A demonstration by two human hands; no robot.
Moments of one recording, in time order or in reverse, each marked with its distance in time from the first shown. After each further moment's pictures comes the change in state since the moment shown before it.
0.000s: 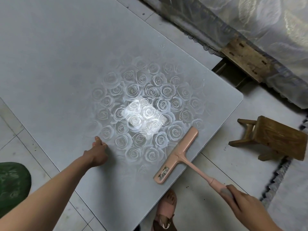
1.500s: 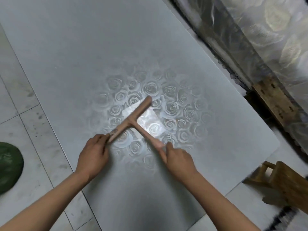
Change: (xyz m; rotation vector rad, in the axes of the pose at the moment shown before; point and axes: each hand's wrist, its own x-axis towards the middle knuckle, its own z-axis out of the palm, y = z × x) left_hand 0.027 -0.101 -0.003 -0.536 0.730 0.186; right_hand 0.174 -0.305 -0.020 -0.302 0.048 -0.323
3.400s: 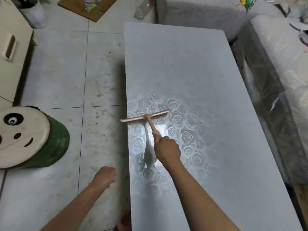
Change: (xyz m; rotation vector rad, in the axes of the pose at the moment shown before) left_hand -0.005 -0.153 -0.108 -0.985 -0.156 -1.026; right_hand 0.135 -0.318 -0.092 0.108 0.003 0.017
